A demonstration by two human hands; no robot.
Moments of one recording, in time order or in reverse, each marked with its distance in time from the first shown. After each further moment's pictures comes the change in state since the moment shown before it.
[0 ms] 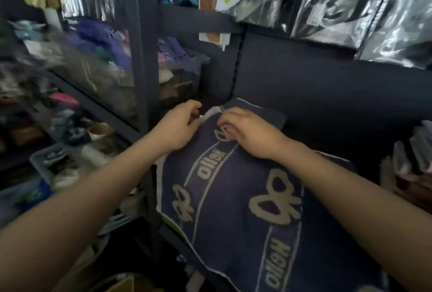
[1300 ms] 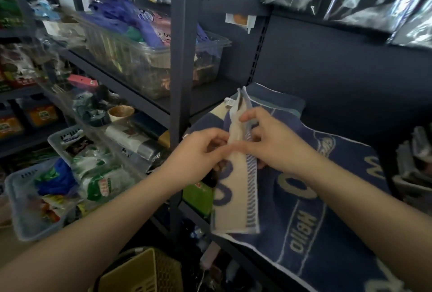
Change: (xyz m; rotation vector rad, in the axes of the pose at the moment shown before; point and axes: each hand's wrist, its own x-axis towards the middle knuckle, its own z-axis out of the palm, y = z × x) left_hand -0.104 -0.008 -0.001 -0.469 -0.128 0.057; right_hand -0.044 -0.107 -0.008 0.551 -0.005 0.495
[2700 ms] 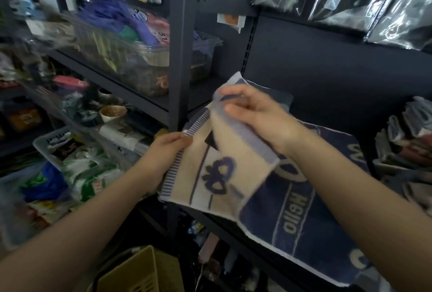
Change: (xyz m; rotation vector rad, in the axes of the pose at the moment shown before) left_hand -0.007 -0.056 -0.030 -0.474 0.141 -0.362; right_hand 0.008 -0.020 0.004 0.515 -0.036 -0.160
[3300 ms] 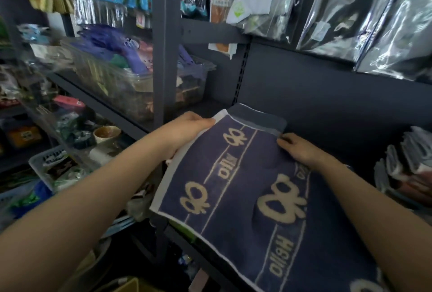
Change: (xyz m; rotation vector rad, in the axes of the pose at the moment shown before) left_hand 0.050 0.099 0.060 0.438 -0.044 -0.031; right_hand 0.038 0.108 -0.158 -0.679 0.224 0.387
